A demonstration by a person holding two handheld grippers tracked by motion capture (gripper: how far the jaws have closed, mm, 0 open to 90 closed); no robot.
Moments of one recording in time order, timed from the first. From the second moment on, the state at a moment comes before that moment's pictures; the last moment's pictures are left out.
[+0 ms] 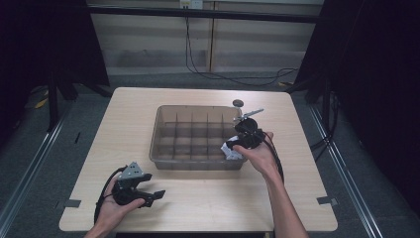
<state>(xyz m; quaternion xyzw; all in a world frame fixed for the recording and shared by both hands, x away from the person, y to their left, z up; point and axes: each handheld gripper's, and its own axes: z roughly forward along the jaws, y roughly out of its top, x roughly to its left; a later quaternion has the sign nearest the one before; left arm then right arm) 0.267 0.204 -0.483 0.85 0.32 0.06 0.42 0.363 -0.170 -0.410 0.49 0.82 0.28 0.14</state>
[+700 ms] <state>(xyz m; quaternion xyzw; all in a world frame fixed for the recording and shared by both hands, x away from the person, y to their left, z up) 0.267 0.203 -0.483 0.85 0.32 0.06 0.42 0.368 -0.161 -0.437 0.48 0.85 0.19 0.11</state>
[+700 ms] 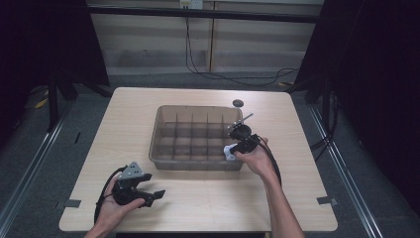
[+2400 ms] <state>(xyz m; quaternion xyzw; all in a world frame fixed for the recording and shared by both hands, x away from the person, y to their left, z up) 0.270 0.217 -0.478 0.83 0.35 0.09 0.42 0.322 -0.202 -0.424 0.49 0.76 0.41 0.13</state>
